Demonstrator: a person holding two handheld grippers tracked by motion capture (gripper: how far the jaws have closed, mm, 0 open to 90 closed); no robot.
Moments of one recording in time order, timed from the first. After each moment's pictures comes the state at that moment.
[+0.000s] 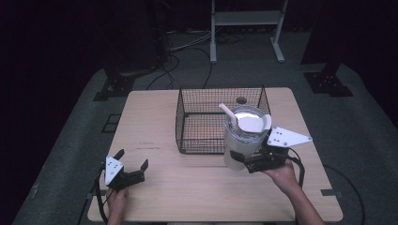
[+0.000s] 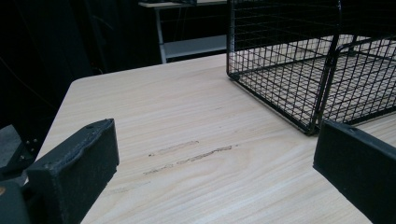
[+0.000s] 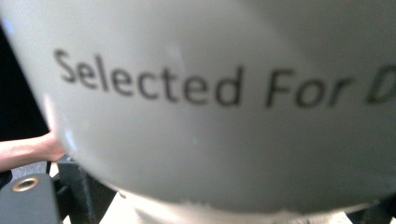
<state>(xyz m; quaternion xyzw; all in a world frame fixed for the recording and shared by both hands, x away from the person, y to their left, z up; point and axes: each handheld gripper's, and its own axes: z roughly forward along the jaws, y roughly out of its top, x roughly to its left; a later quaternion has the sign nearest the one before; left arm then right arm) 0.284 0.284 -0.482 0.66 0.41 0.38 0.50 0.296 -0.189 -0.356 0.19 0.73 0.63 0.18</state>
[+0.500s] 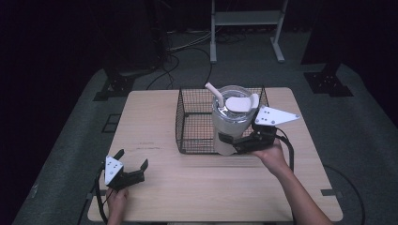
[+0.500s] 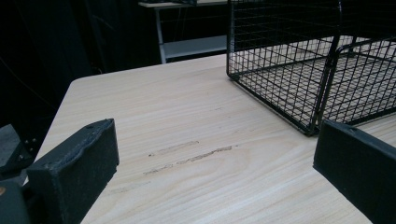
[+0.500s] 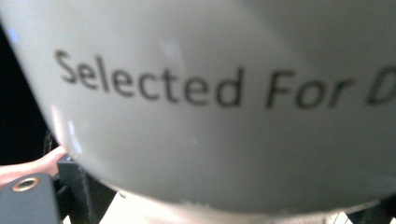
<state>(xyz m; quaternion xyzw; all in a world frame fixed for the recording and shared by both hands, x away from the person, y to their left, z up) 0.285 0.284 -0.482 0.66 0.41 0.38 0.50 0.332 -0.163 -0.321 0.17 0.73 0.64 0.17</state>
